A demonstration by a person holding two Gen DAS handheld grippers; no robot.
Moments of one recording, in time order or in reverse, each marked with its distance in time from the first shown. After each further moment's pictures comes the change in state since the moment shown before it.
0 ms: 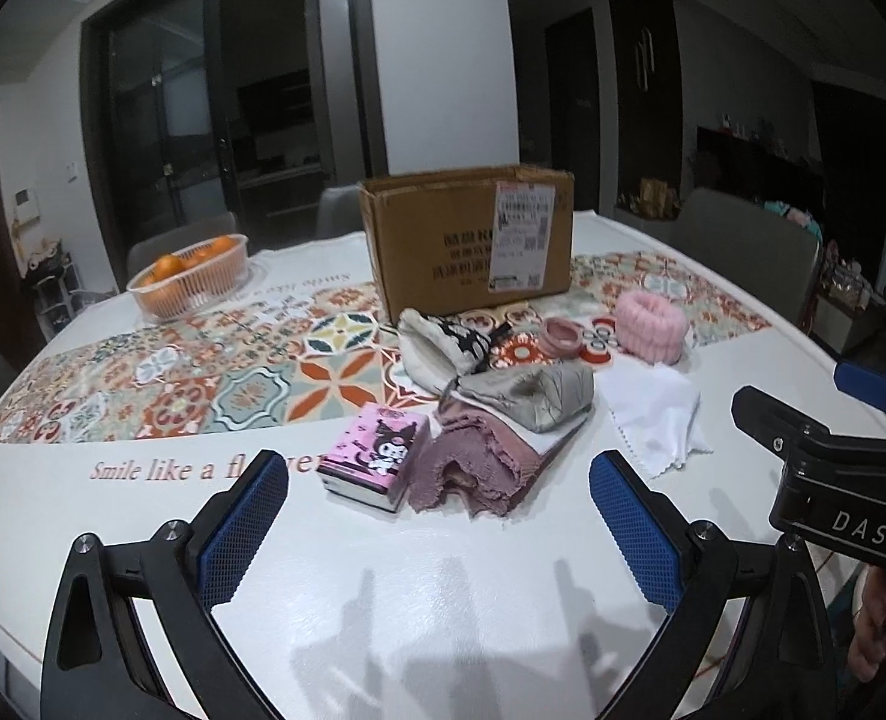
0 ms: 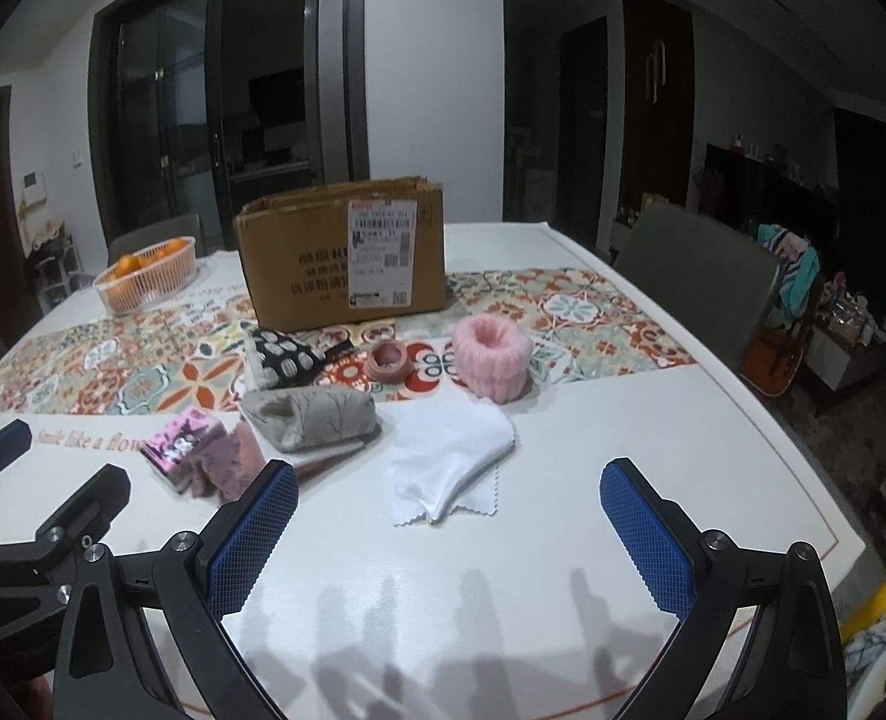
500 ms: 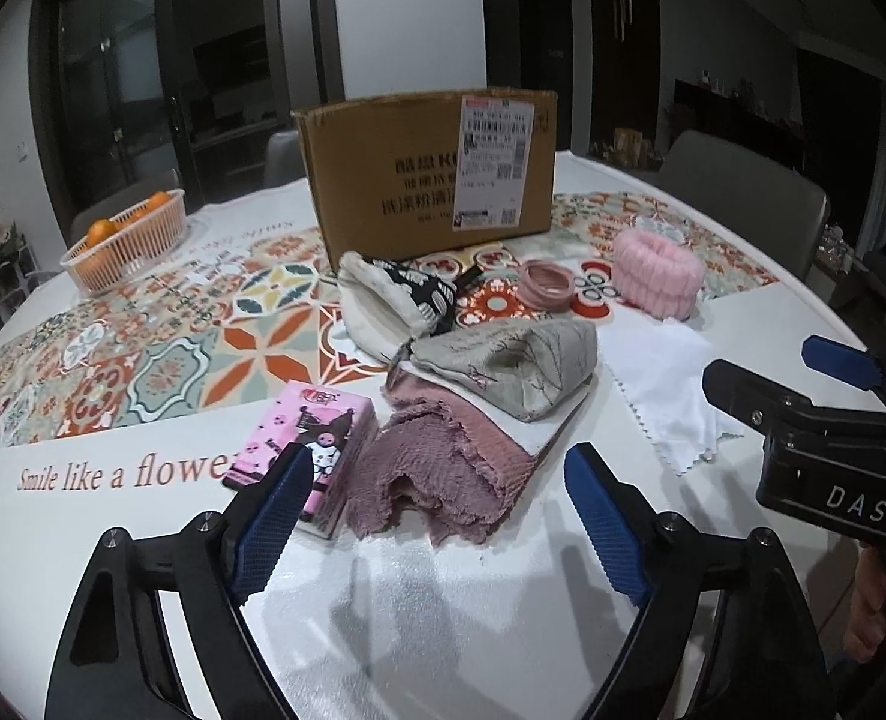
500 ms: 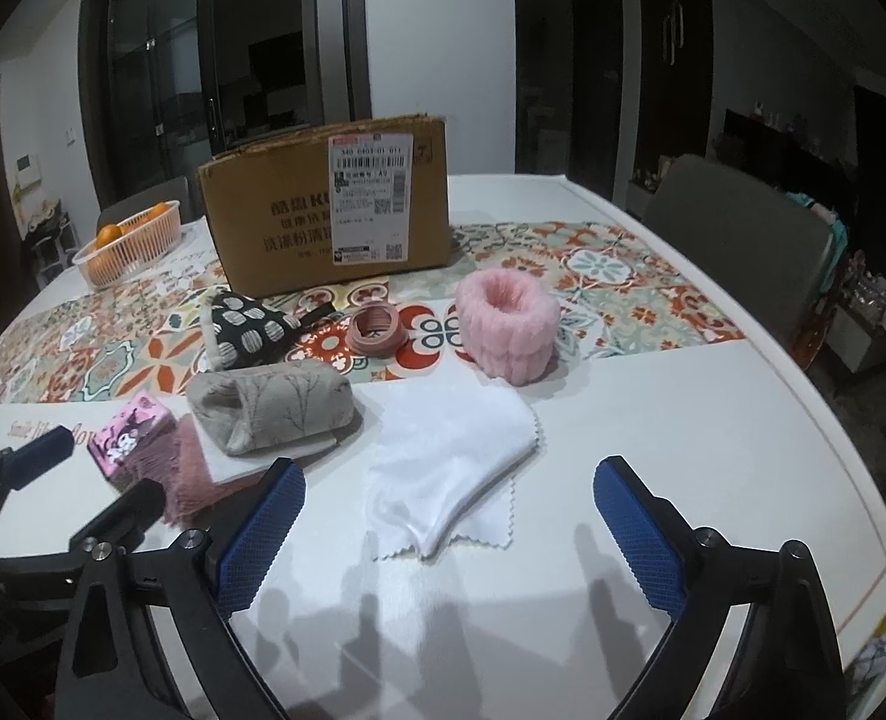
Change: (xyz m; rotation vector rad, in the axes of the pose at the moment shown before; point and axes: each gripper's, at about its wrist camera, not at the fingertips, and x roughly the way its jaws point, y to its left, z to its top) left arm 0.079 -0.013 0.002 0.033 0.131 -0.080; right arm 0.075 -0.004 0.004 0.008 0.105 0.040
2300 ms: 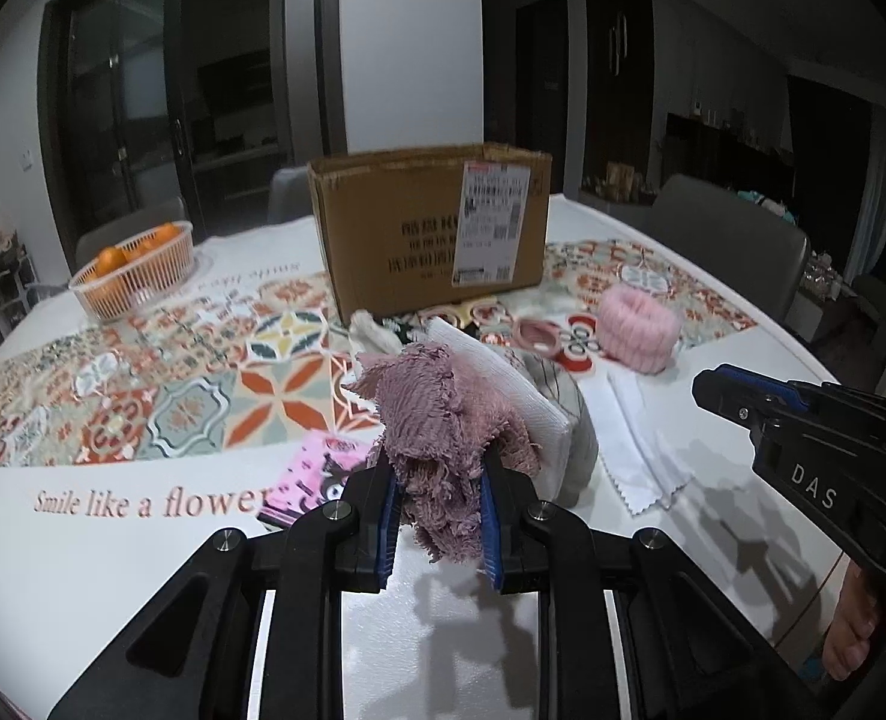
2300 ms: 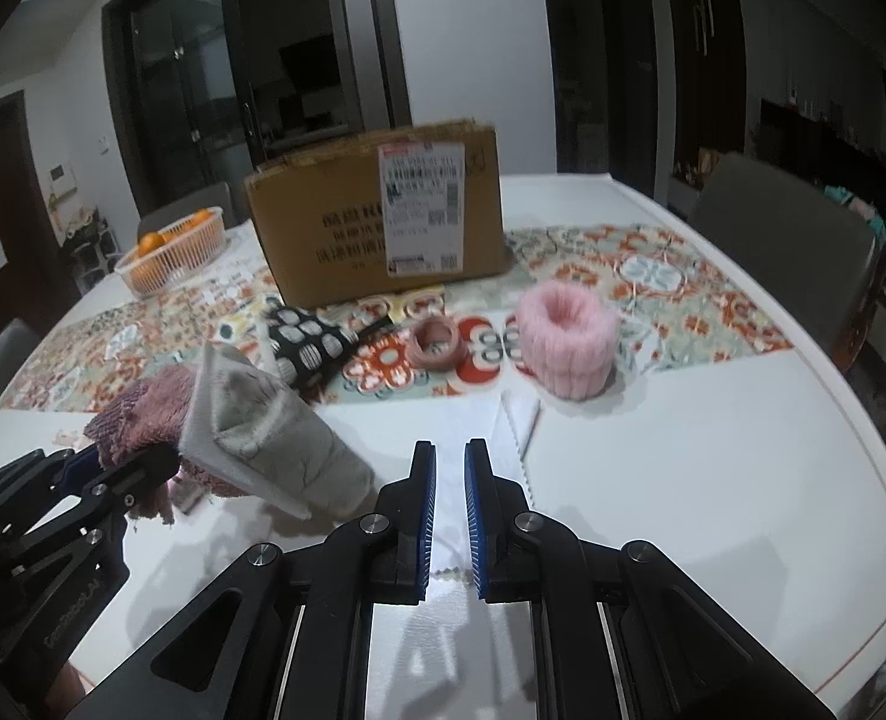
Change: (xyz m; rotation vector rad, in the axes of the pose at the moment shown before) left arm -0.044 0.010 0.018 -0.015 -0.097 -0.020; right arm -0.020 0.014 0.015 -0.005 -0.032 0.107
